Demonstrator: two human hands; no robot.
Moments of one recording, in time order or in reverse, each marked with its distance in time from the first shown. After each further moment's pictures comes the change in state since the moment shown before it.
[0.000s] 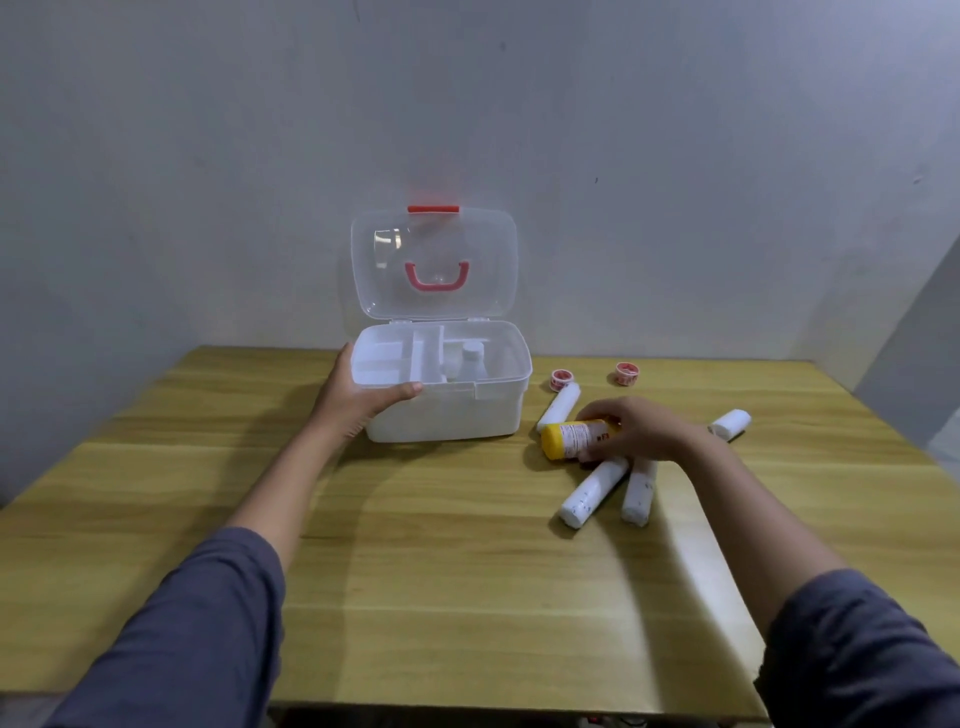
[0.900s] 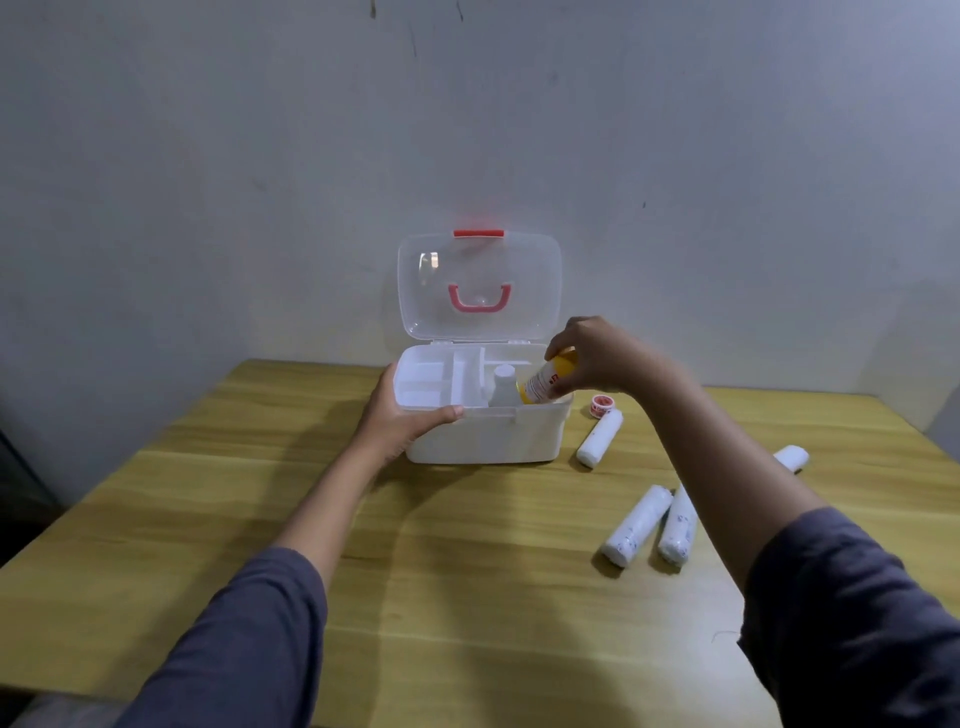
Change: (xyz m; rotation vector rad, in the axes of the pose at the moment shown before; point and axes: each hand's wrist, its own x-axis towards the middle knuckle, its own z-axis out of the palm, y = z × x) left_hand 0.001 -0.004 -0.001 0.014 0.011 0.001; right_hand 0.044 -0.117 -0.047 -0.307 0.264 -0.280
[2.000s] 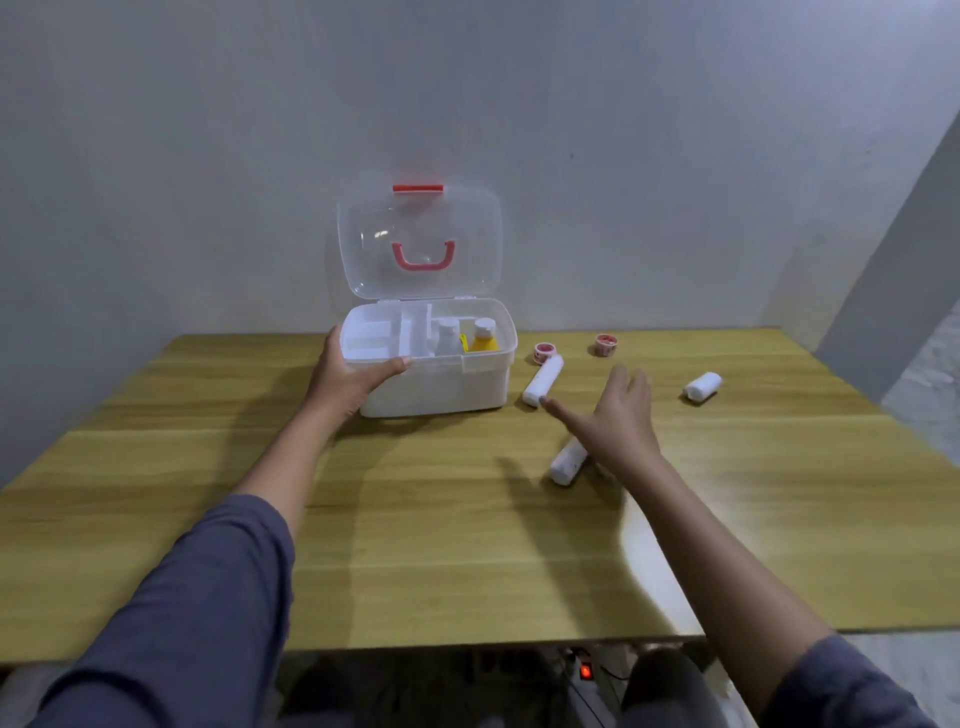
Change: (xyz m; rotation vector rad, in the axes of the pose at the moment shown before) left_hand -0.004 -0.005 0.000 0.007 0.031 -0.044; right_hand -0.128 0.008 0.083 0.432 0.289 0.683
